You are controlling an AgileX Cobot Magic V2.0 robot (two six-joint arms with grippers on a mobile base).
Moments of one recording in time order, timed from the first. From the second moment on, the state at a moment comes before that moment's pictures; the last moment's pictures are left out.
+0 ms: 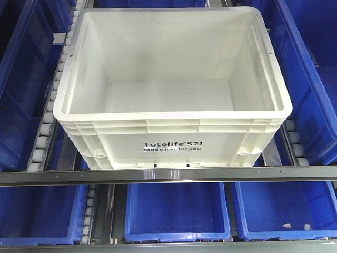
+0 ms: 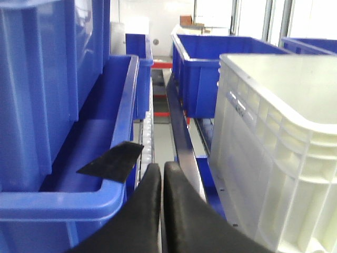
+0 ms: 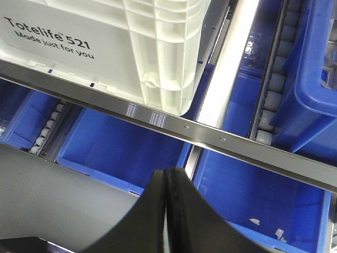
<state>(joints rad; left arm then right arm) -0.02 -0.01 0.03 -0.03 0.02 -0.04 0.37 0.36 -0.60 -0.04 1.02 0.00</state>
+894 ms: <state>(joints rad) -0.02 -0.01 0.03 -0.03 0.02 -0.04 0.37 0.36 -0.60 -0.04 1.02 0.00</state>
